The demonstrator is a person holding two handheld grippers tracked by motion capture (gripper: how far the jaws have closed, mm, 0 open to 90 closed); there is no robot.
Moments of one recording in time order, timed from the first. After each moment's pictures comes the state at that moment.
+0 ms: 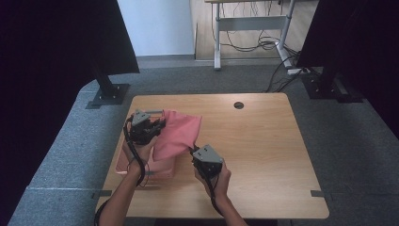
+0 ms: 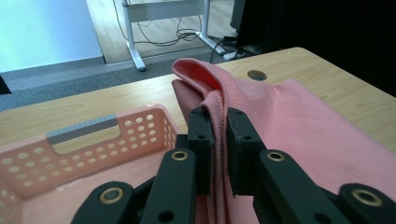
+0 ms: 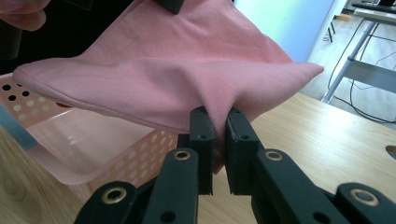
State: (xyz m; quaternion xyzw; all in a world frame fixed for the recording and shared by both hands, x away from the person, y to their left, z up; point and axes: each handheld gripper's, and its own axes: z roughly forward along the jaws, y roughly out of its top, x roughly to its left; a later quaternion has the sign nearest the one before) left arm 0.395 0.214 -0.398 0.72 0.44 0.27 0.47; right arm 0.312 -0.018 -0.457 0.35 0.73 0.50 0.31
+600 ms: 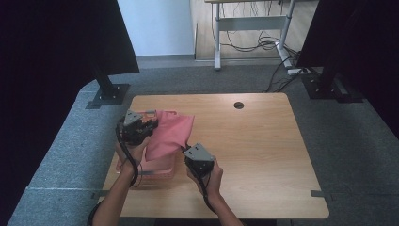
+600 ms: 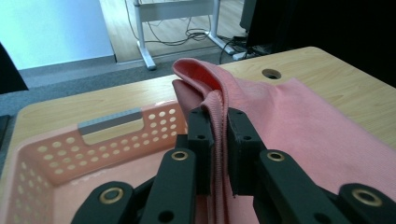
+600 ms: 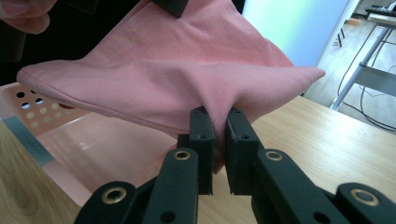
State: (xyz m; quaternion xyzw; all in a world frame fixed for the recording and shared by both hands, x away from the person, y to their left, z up) left arm 0.394 0.237 -0.399 0.71 0.45 0.28 0.46; right arm 0.317 0.005 -0.455 0.33 0.73 0.51 0.31
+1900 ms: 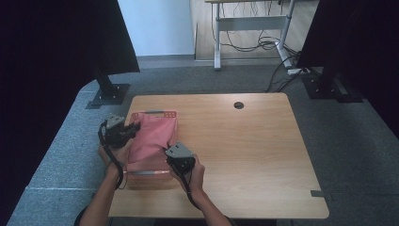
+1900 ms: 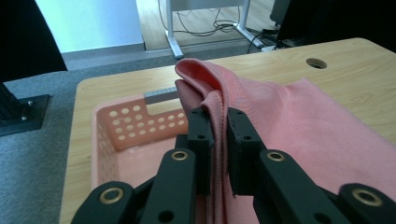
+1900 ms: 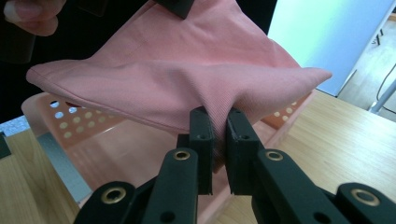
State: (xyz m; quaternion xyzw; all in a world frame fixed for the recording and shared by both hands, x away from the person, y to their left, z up) left arm 0.392 0.291 -0.410 0.70 0.49 0.30 0.44; right arm 0.332 0.058 -0.465 0.31 0.75 0.52 0.27
